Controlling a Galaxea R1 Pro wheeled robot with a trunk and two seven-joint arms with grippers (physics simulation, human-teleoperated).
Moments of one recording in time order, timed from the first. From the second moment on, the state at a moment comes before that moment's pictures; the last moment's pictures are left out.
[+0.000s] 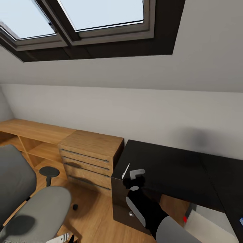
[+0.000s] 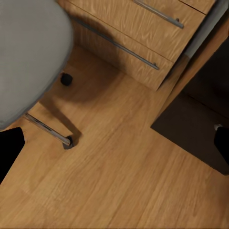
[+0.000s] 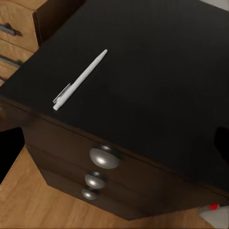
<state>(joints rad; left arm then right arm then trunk) 0.16 0.02 0.06 -1.16 0.28 0.02 0.05 -0.62 0.17 0.62 -0.74 -0.34 0.30 -0.58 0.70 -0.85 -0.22</state>
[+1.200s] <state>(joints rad) 0.16 0.03 0.06 -1.15 0.28 0.02 0.05 -0.62 0.17 0.62 -0.74 -0.33 0.25 -0.51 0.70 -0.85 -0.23</state>
